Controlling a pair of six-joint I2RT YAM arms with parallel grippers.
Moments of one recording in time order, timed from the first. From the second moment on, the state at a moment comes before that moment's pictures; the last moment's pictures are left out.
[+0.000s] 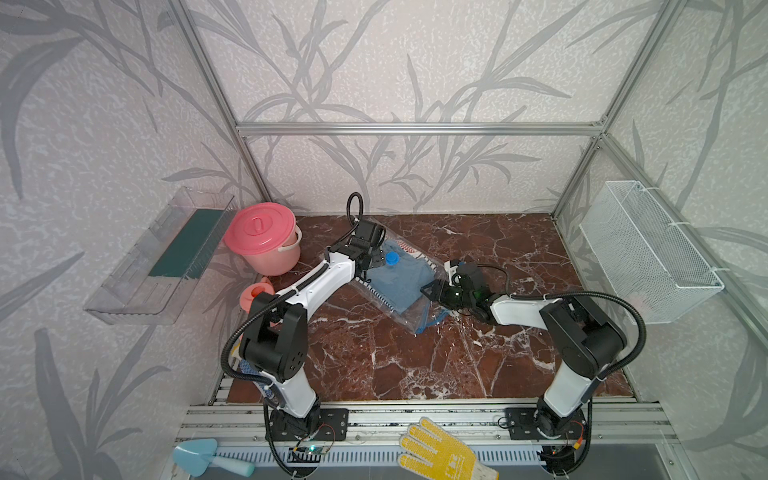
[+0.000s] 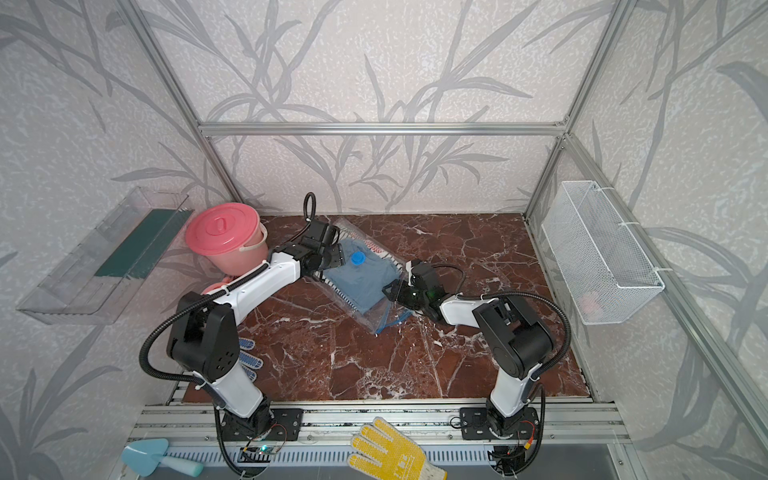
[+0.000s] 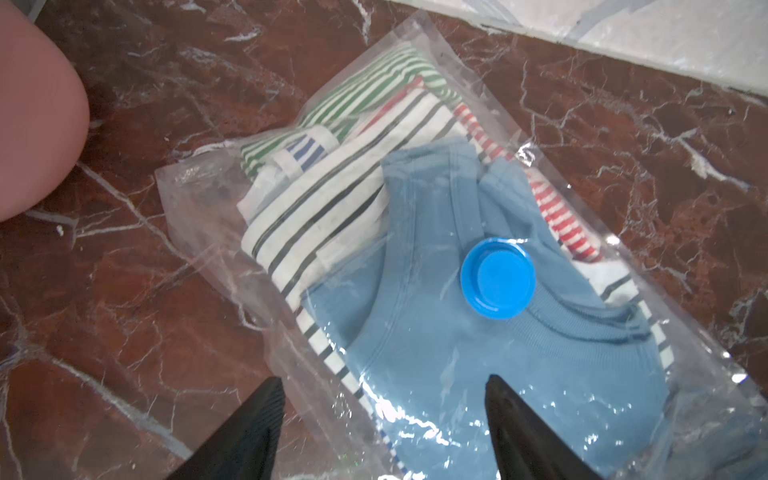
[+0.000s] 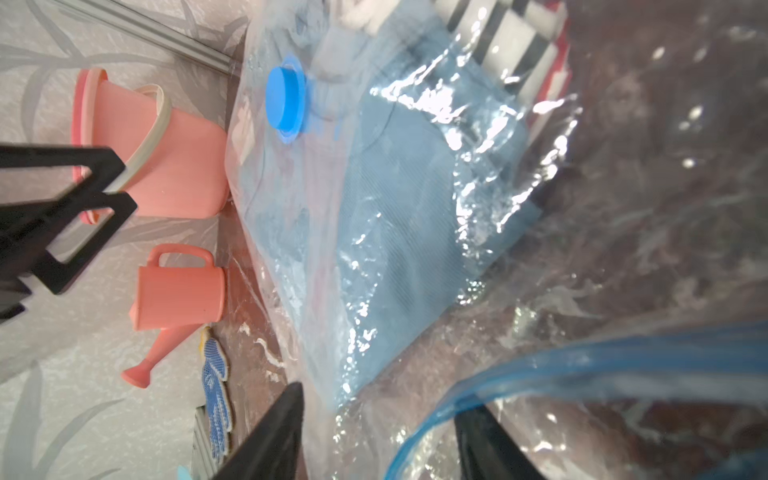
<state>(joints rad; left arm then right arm) -0.40 1.68 1.29 -0.55 -0.31 -0.54 0.55 1.72 0.80 0.32 -0.35 0.89</state>
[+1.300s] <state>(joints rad) -0.46 1.71 1.19 -0.47 -0.45 -0.65 0.45 0.88 0.44 -0.25 -0.15 0.64</state>
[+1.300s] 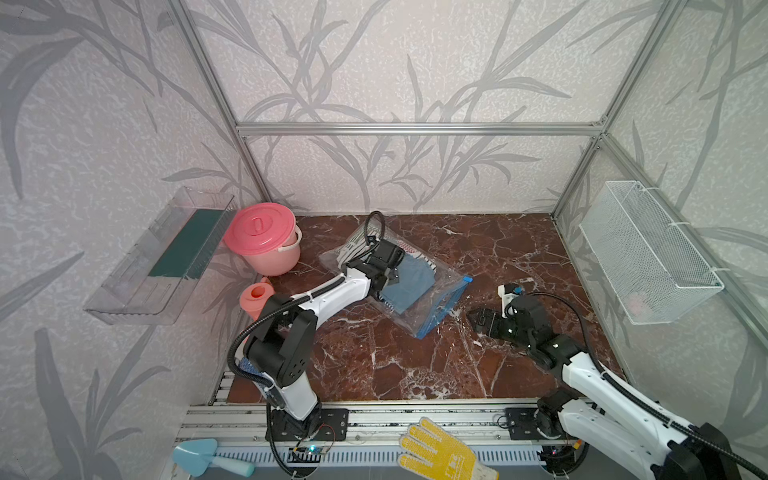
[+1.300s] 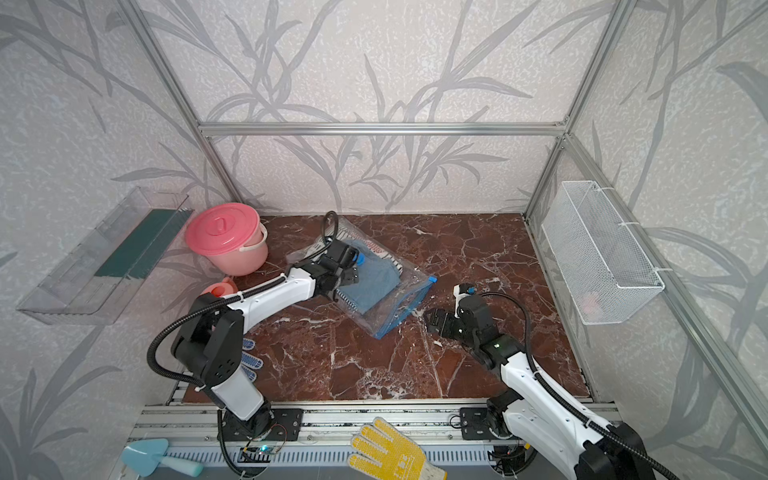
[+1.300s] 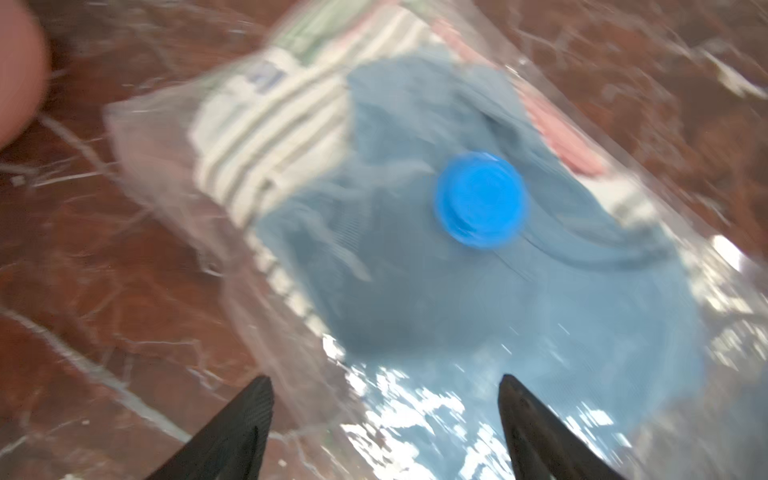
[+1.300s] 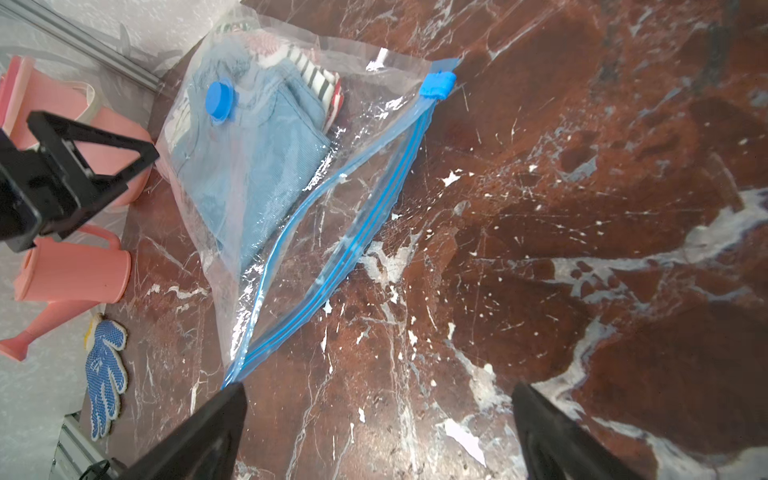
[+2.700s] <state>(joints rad) -0.01 2.08 1.38 -0.27 -0.06 -0.71 0.43 0.92 0.54 -0.34 -0.21 0.54</state>
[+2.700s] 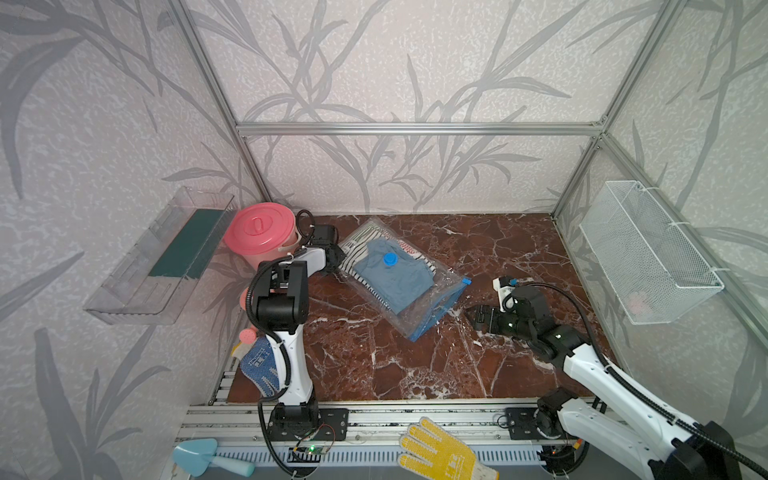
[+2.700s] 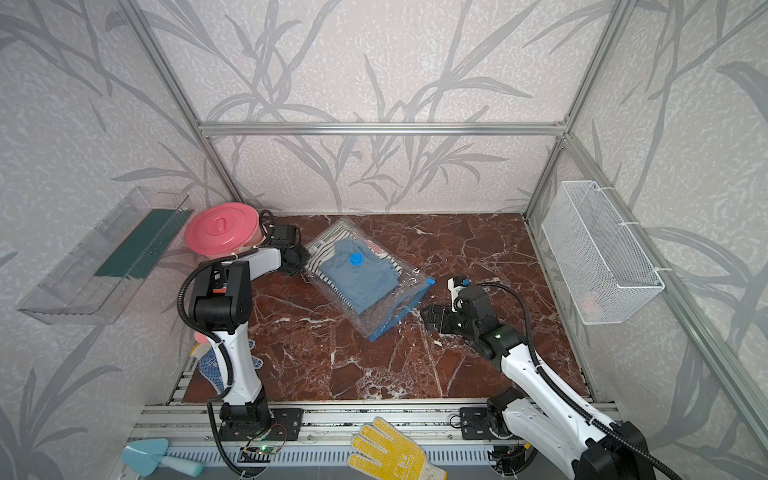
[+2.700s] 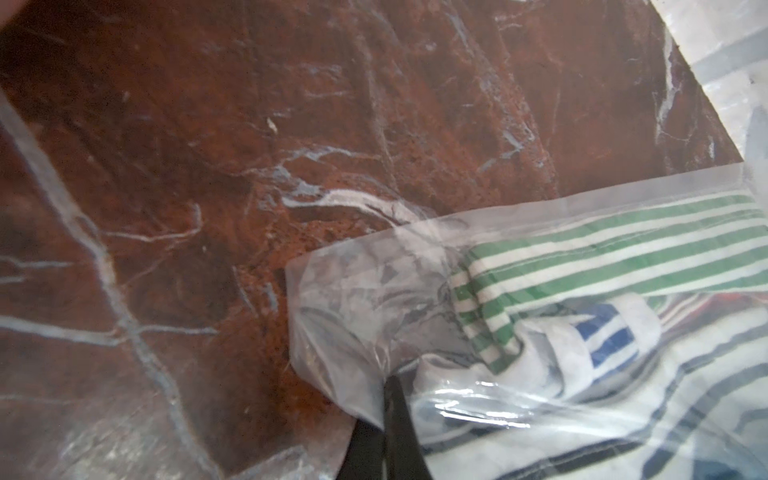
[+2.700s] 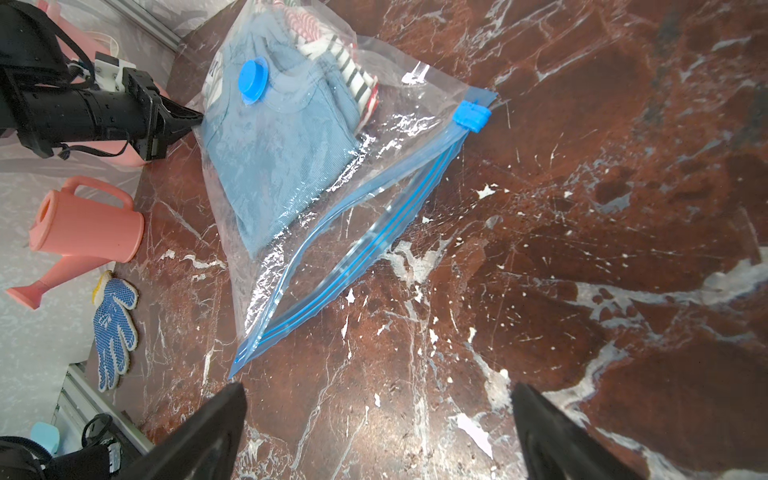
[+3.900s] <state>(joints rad) -0.45 1.60 1.42 -0.30 -0.25 -0.32 0.43 1.17 0.63 -0.20 -0.27 0.55</state>
